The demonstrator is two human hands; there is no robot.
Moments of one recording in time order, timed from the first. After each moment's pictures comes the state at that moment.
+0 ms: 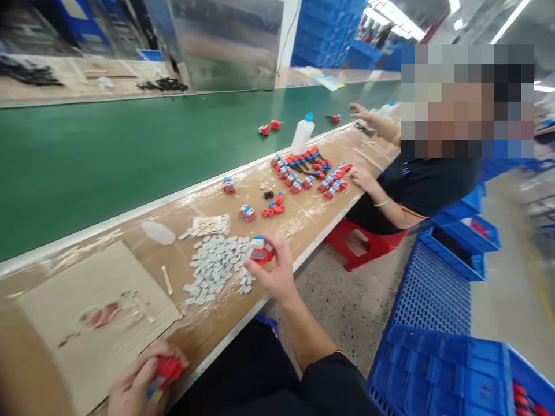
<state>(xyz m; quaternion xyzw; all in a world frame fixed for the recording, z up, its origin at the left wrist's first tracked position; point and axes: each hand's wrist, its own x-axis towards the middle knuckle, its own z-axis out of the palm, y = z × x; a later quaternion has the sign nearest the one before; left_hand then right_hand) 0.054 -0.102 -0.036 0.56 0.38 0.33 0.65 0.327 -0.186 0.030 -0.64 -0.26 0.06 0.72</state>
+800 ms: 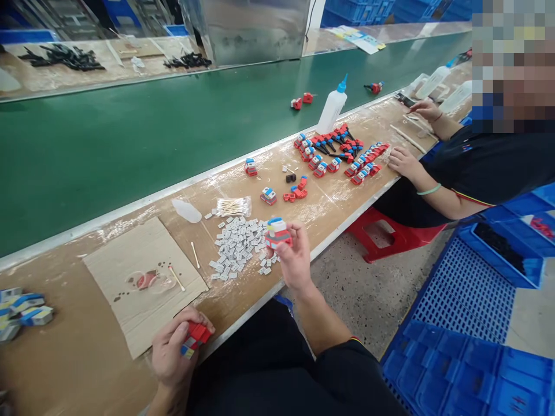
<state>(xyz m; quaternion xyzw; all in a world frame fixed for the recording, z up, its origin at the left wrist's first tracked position) 0.069 -0.110 -0.026 0.56 0.31 0.41 0.65 0.318 -0.179 0.034 -0.52 -0.26 0.20 0.79</state>
